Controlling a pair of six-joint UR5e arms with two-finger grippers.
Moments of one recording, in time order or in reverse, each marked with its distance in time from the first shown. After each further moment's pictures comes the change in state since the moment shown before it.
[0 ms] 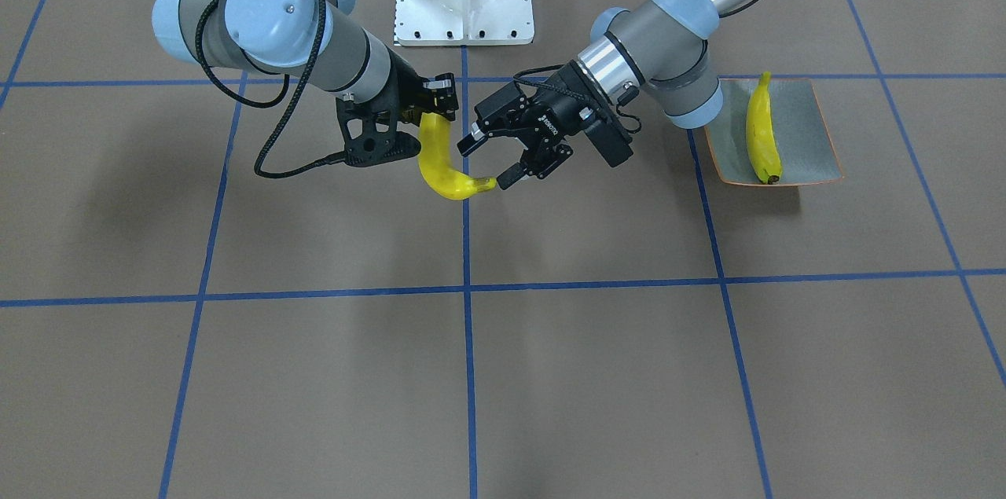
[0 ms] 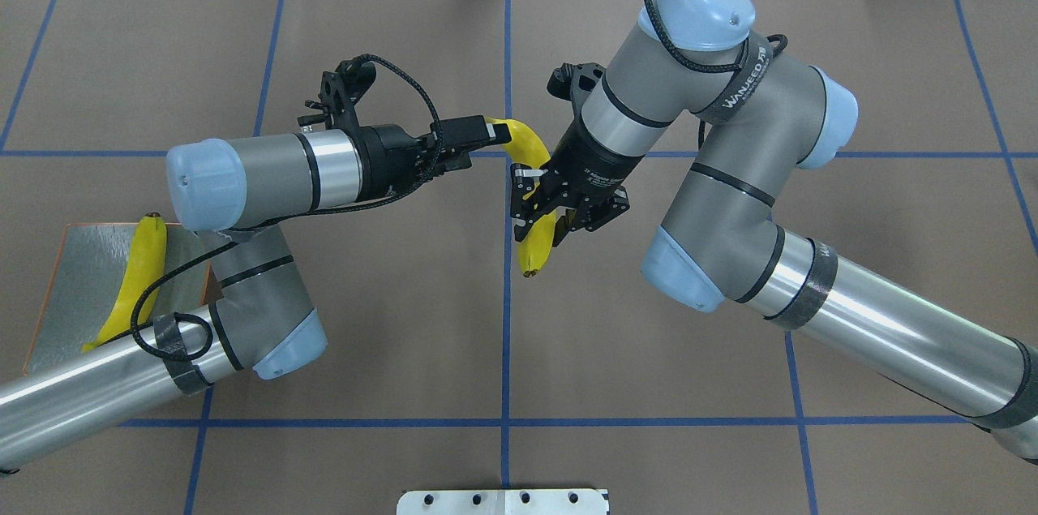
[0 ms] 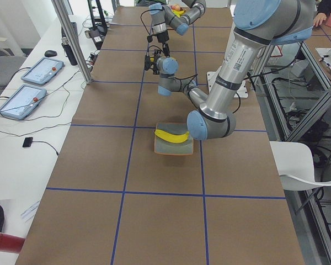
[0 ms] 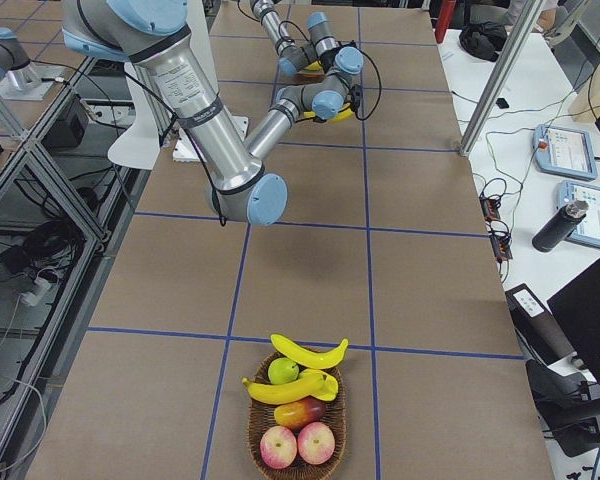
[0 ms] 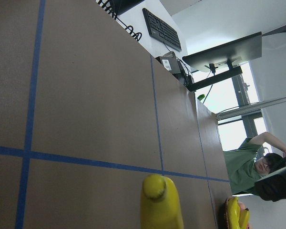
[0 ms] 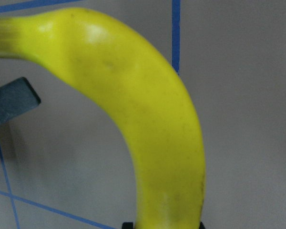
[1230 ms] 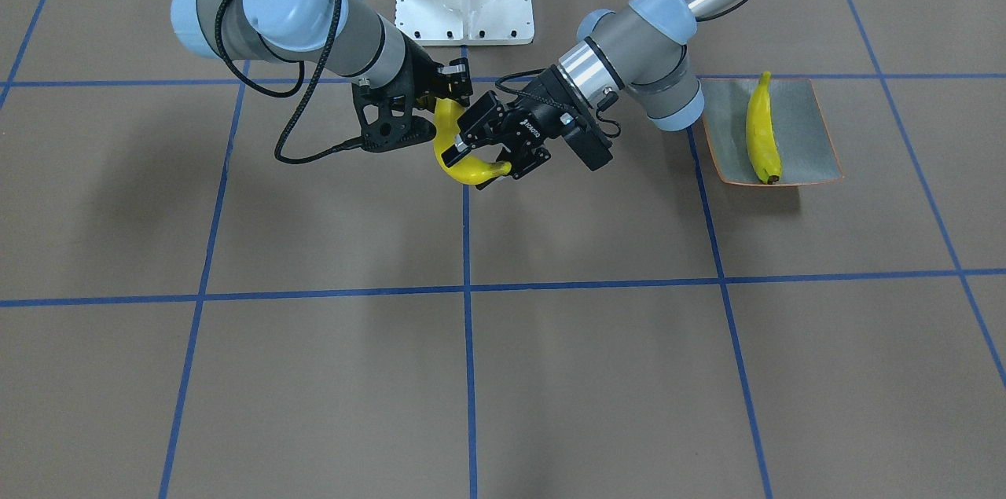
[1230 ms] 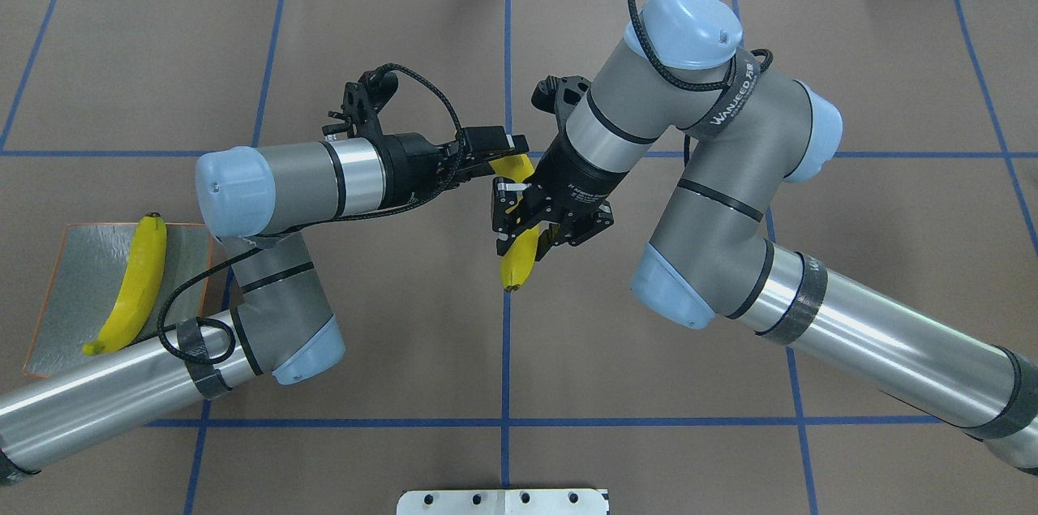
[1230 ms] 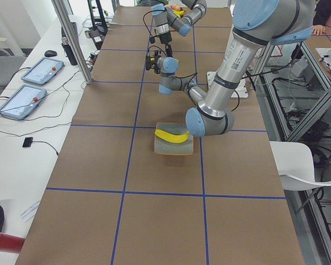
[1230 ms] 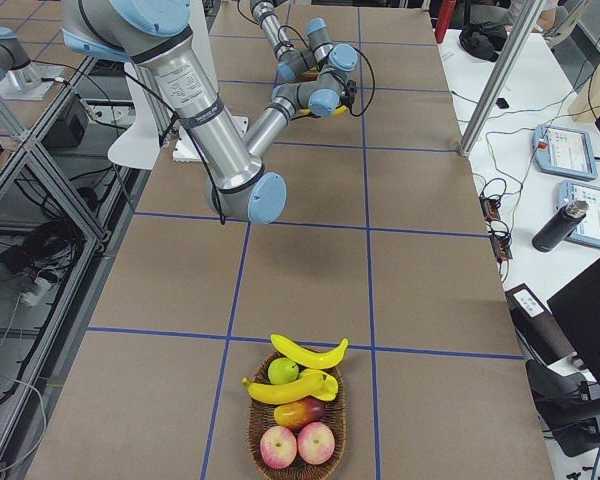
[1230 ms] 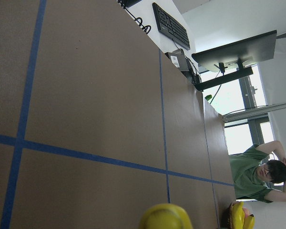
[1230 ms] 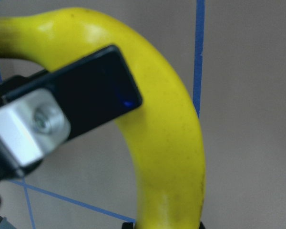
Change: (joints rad) left arm 0.021 -0.030 0.031 0.003 0.007 -0.039; right arm -0.029 0.006 0.006 0.048 -0.007 0.055
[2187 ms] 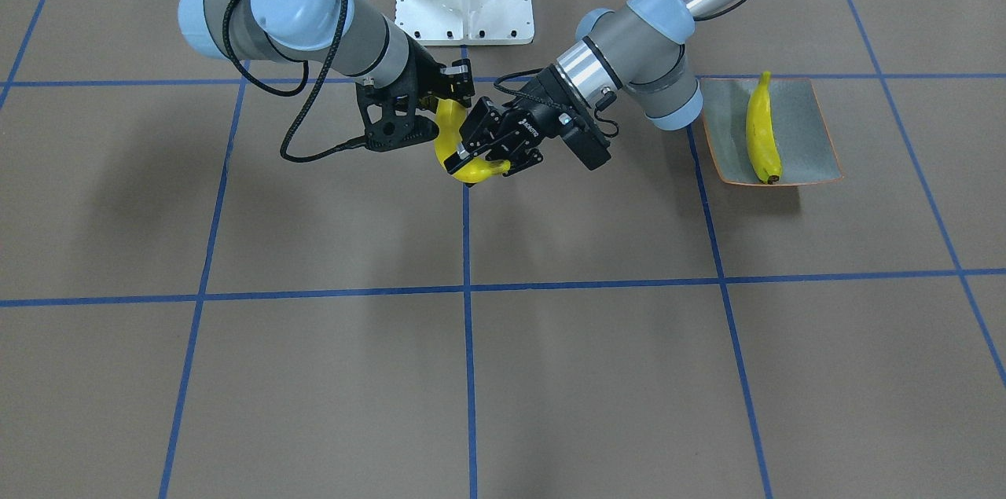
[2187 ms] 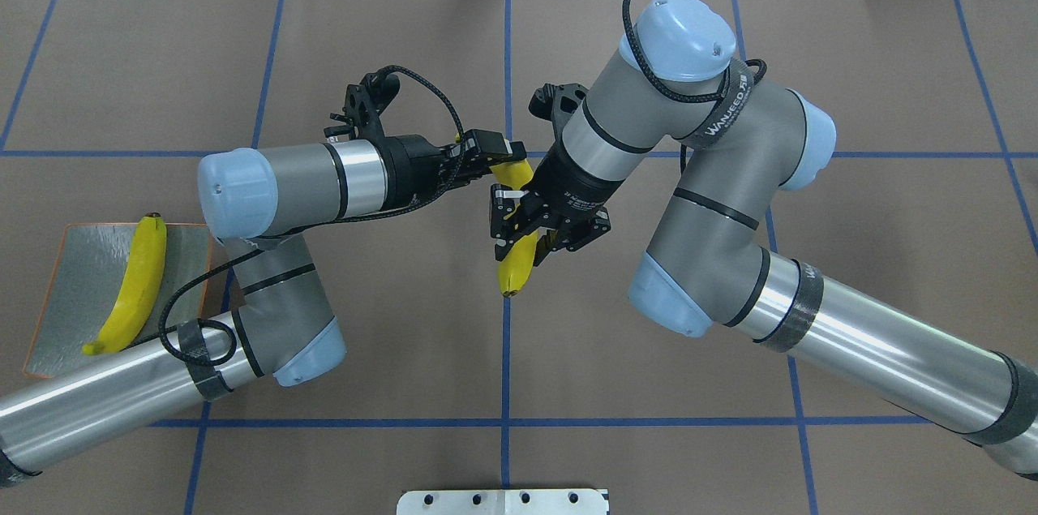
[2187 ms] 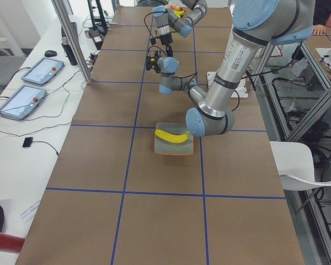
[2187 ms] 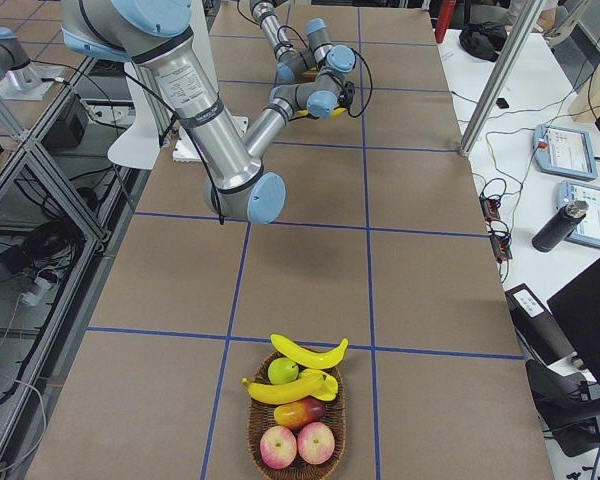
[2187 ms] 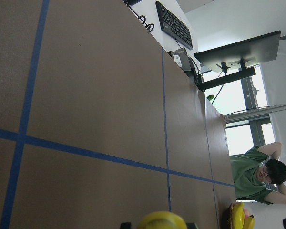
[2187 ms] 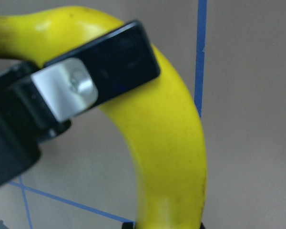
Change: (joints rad) left arm 0.003 -0.001 -0.001 0.005 0.000 -0.008; right arm -0.012 -0.002 -0.001 0.005 -0.020 0.004
